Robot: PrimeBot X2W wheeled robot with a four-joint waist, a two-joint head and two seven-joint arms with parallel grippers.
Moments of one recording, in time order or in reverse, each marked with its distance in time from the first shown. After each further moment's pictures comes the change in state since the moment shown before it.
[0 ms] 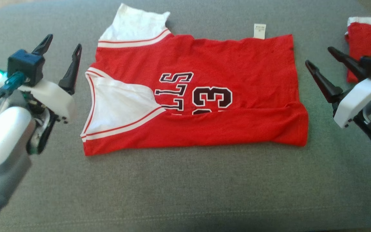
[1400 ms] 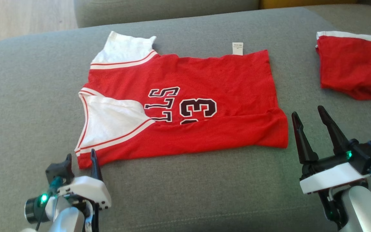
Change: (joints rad) left arm 0.616 -0.508 0.691 0.139 0.368 0.038 -0.014; right arm 0.778 0.471 -0.942 -0.463 -0.615 0.000 0.009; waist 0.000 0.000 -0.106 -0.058
